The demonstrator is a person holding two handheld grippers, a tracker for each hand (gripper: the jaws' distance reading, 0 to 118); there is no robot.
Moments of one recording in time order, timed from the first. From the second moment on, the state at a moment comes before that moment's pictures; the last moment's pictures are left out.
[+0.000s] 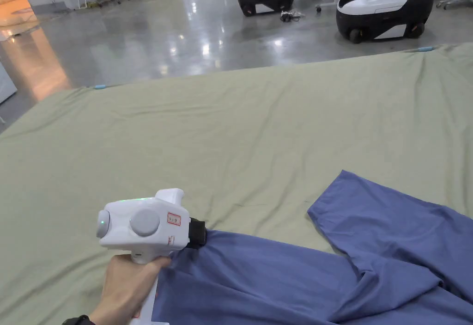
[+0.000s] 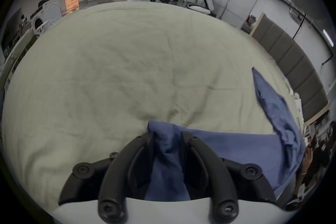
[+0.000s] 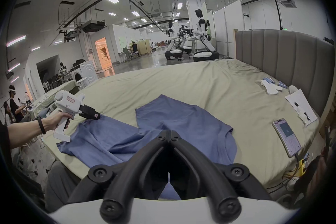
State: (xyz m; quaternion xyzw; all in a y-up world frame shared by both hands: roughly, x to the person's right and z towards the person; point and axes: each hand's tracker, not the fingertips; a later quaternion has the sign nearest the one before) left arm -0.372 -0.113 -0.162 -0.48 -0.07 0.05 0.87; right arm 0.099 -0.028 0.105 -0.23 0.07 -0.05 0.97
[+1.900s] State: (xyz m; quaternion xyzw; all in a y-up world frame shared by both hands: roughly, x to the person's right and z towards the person) left arm -0.469 0.329 -0.079 -0.06 0.02 0.02 1.00; right arm 0.116 0.360 -0.155 -0.05 -0.02 0.00 1.00
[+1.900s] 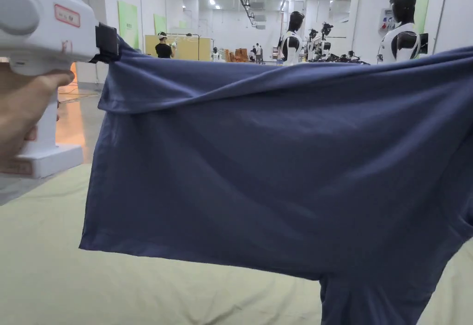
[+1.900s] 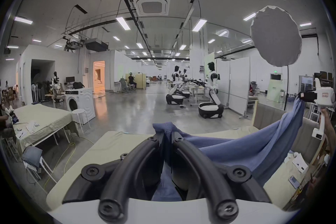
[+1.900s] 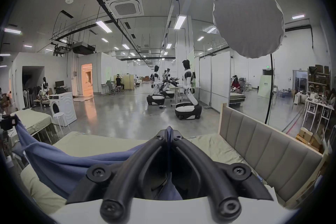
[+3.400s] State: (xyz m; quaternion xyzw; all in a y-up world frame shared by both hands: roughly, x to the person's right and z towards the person) left arm -0.467 -0.014 0.019 -0.24 -0.07 0.24 0.94; right arm 0.129 0.066 0.022 -0.16 0.00 -0.09 0.98
